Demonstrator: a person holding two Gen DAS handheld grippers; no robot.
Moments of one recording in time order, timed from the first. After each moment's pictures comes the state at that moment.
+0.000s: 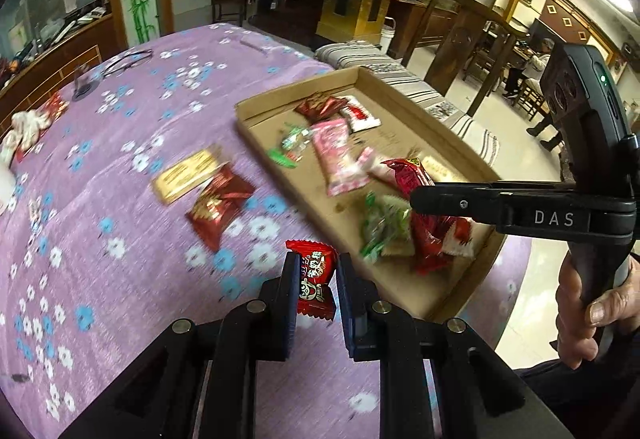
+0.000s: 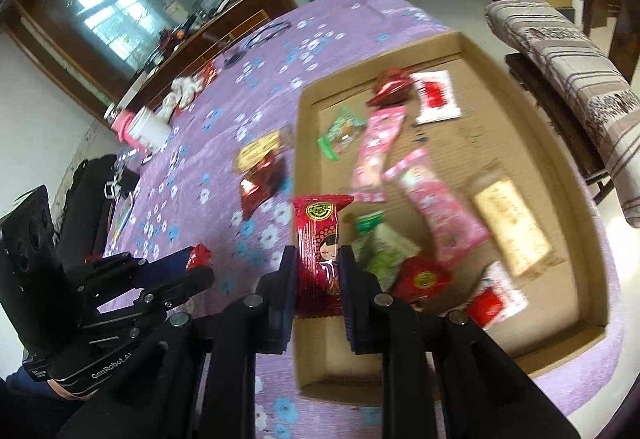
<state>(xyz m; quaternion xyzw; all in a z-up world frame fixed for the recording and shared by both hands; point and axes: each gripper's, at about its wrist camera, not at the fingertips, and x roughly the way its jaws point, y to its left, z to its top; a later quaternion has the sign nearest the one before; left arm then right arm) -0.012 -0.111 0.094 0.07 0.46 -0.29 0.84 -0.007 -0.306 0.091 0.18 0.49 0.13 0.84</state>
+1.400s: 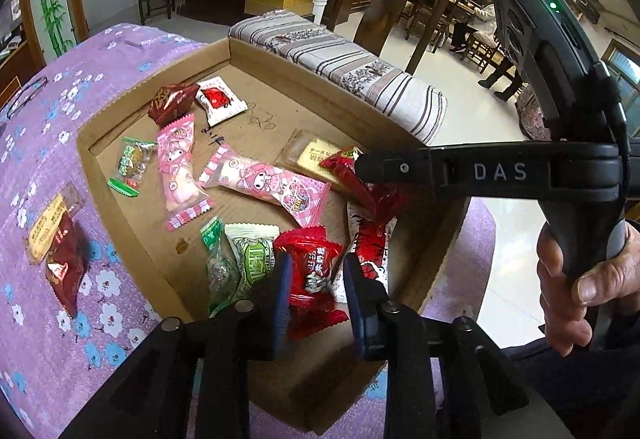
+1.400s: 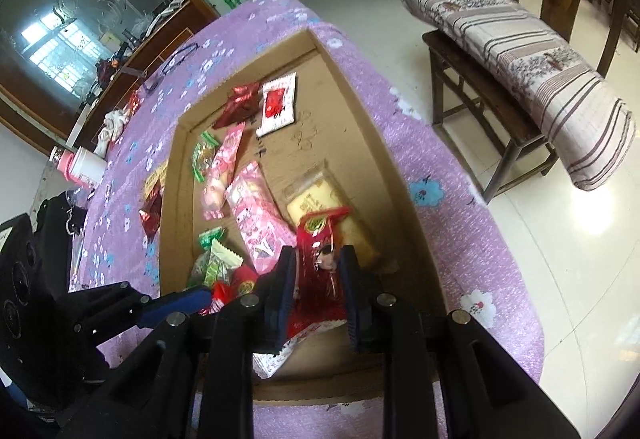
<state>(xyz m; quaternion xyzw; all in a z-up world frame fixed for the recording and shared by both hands) -0.020 -0.230 0.066 0.11 0.48 -0.39 0.78 -0.007 -0.399 0.069 0.19 0.51 0.03 0.84</state>
